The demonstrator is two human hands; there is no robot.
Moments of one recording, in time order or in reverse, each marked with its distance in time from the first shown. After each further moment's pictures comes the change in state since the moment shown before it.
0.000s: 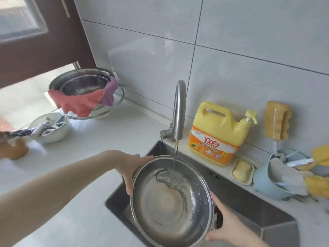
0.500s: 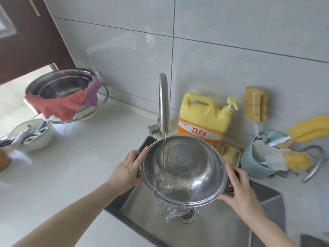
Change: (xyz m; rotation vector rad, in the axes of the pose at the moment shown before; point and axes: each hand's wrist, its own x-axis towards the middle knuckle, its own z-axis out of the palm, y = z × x) left_hand 0.056 -0.011 0.089 0.054 1.053 0.094; right_hand -0.022 0.019 -0.032 -0.434 0.681 -0.285
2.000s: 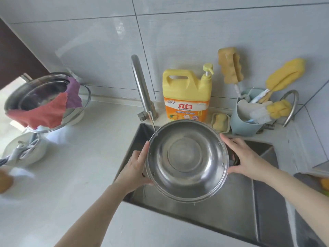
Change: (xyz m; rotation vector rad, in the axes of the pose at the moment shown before) left_hand -0.025 0.036 -0.003 -0.197 -0.379 -0.106; right_hand -0.021 0.019 -0.023 0.167 -0.313 0.145
